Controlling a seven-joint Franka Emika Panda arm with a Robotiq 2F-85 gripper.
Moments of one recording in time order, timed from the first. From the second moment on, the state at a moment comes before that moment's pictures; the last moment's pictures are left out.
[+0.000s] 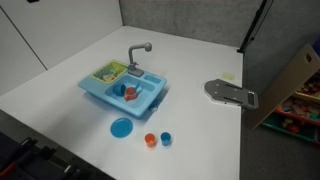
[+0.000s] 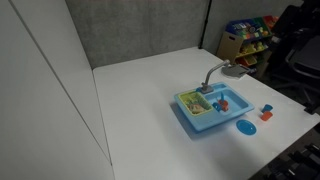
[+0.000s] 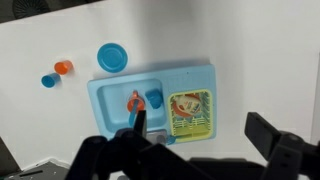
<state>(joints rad) -0.03 -0.43 0.13 -2.34 0.11 1.96 0.32</state>
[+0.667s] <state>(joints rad) -0.04 -0.16 0.11 -2.25 0.05 2.12 0.39</state>
